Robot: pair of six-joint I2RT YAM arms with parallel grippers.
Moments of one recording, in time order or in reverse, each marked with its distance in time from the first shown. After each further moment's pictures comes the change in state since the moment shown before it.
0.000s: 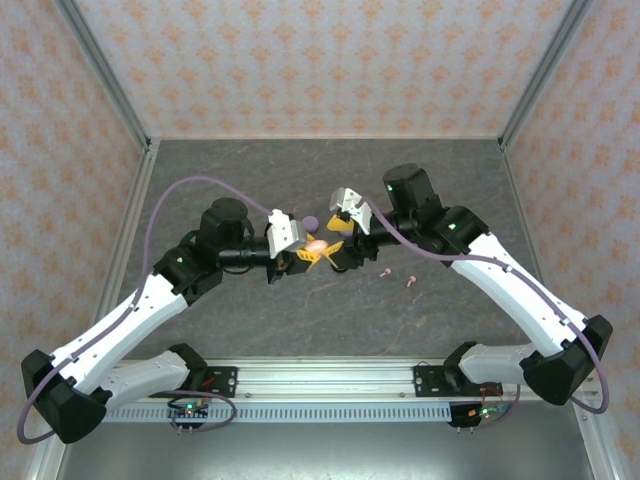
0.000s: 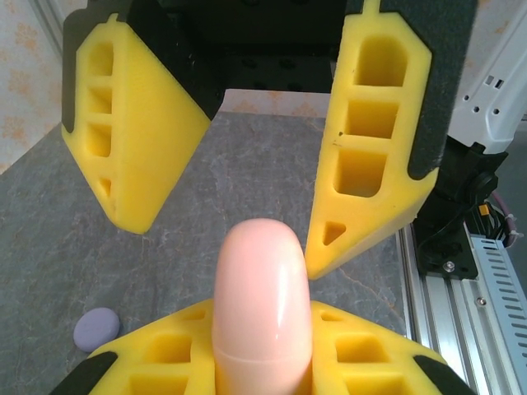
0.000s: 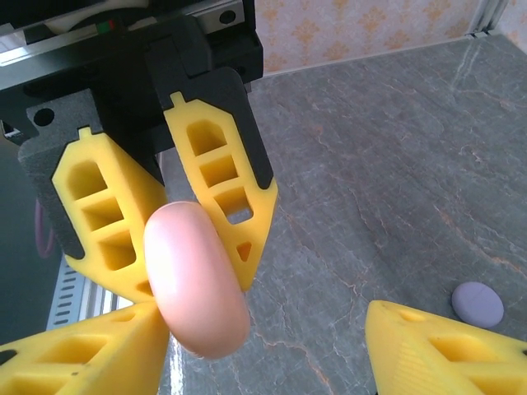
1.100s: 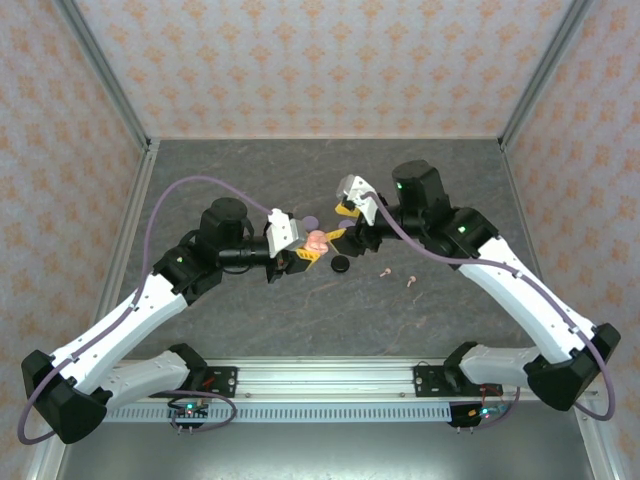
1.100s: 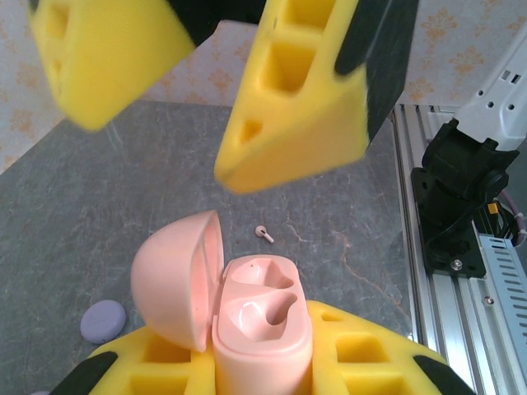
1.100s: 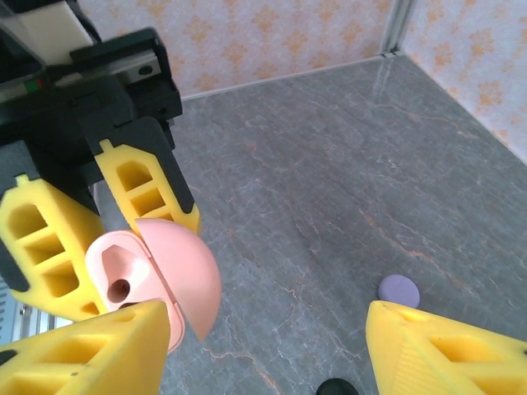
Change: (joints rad) left arm 0.006 0.000 0.000 -0.006 -0.016 0.000; right arm -0.001 -0.062 0.009 0.051 0.180 0.079
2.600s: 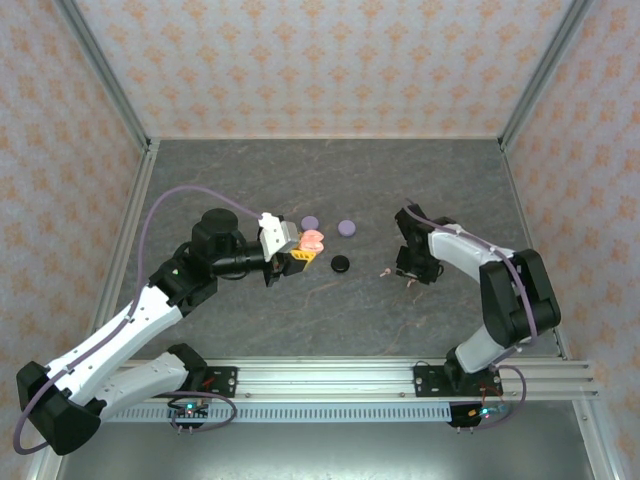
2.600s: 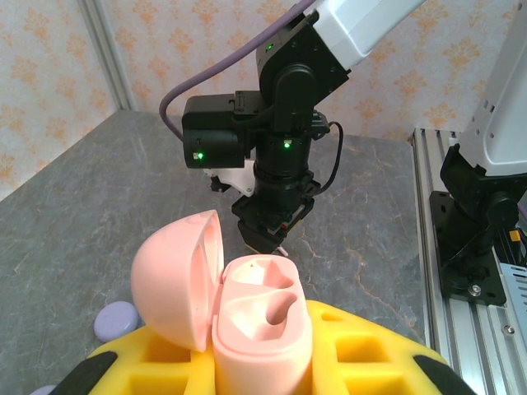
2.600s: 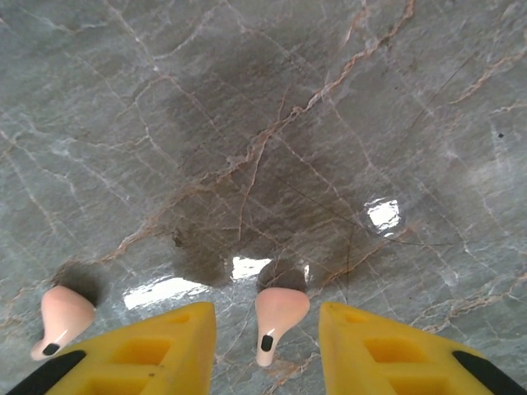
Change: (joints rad) left arm 0.000 -0.080 -0.105 0.124 -0.050 -0.083; right arm -0.334 0.403 -0.414 -0.139 0.541 0.977
